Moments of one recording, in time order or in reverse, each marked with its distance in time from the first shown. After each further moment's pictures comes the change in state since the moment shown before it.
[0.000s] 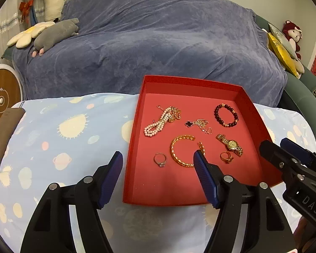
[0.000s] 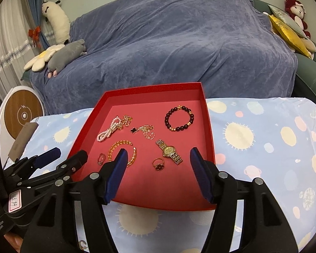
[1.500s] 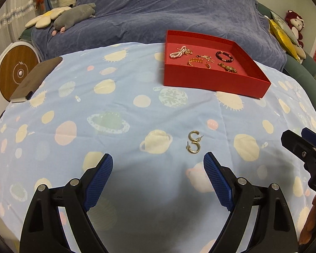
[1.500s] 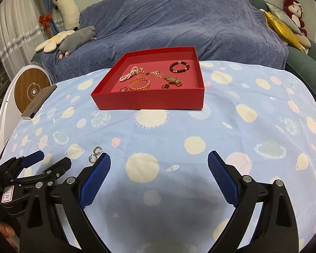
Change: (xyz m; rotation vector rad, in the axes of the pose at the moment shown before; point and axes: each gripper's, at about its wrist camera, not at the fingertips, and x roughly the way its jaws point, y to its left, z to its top) left arm -0.098 0.030 -0.160 -0.016 0.097 0.055; right arm -0.100 0.014 -0.136 -0.063 0.077 -0.008
